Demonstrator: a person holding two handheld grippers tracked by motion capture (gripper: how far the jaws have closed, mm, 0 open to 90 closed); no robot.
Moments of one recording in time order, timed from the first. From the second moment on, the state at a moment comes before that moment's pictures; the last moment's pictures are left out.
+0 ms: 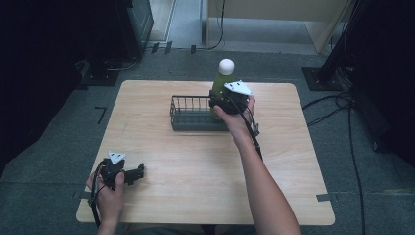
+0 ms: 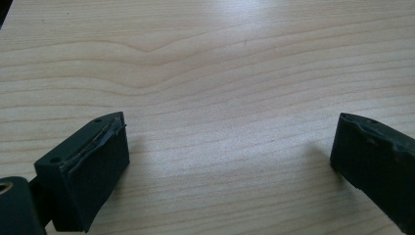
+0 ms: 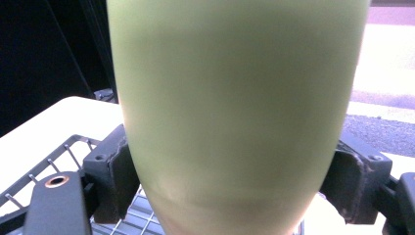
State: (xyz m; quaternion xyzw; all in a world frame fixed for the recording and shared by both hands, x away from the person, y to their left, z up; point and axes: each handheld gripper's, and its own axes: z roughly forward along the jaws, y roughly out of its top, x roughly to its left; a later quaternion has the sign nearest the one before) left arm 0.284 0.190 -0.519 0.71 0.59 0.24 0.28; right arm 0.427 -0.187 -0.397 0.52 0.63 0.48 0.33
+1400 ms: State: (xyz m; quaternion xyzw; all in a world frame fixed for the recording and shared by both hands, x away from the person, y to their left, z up) left arm 0.284 0.190 -0.519 0.71 0.59 0.24 0.28; right arm 0.419 -0.190 -0.398 0.51 0.64 0.48 0.31
